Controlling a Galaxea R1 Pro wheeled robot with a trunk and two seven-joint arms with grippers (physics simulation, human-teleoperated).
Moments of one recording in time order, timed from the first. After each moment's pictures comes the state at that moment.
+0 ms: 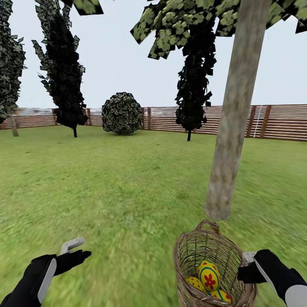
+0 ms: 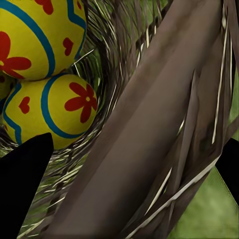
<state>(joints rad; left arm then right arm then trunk) -0.35 0.12 0.32 -1.00 0.11 0.75 -0.23 -0.57 -0.33 0.07 -0.50 0.08 0.74 0.32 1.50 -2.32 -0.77</state>
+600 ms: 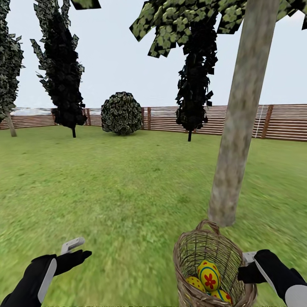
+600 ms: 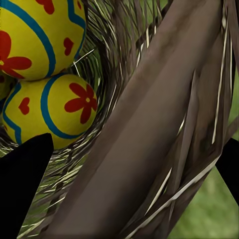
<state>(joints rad) -0.35 0.12 0.32 -1.00 0.12 0.75 -0.22 -0.57 -0.33 0.07 -0.50 0.08 0.74 0.32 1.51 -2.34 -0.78</state>
